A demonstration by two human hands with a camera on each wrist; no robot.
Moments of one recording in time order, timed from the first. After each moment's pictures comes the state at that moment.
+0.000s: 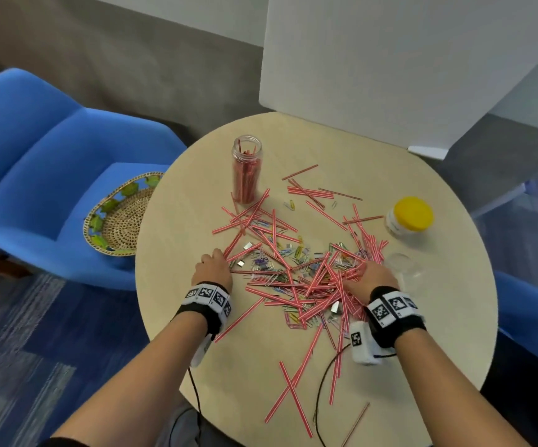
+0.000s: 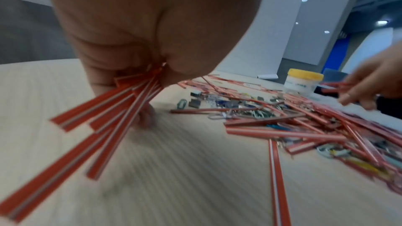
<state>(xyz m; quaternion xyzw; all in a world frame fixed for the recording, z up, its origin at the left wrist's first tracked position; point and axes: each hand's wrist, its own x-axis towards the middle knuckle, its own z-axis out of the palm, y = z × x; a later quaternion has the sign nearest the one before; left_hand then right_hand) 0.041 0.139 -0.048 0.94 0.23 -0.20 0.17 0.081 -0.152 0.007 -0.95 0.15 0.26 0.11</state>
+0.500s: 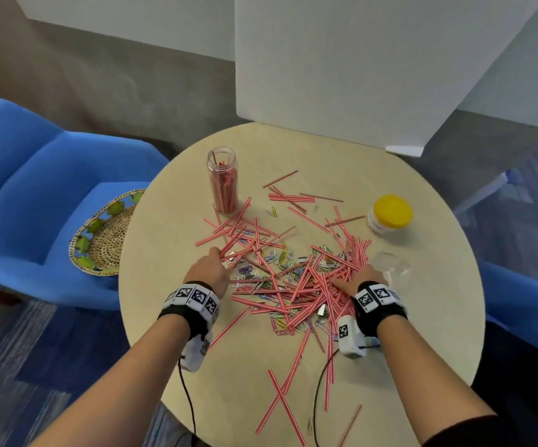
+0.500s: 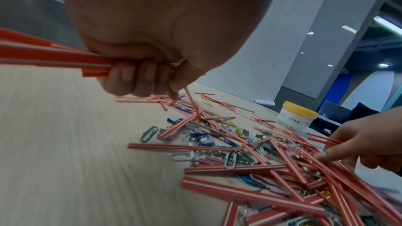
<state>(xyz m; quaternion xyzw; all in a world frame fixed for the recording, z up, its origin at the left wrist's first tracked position) 0.055 0.129 -0.021 0.95 0.15 -0.16 0.23 0.097 -0.180 -0.019 -0.93 0.23 0.25 0.14</state>
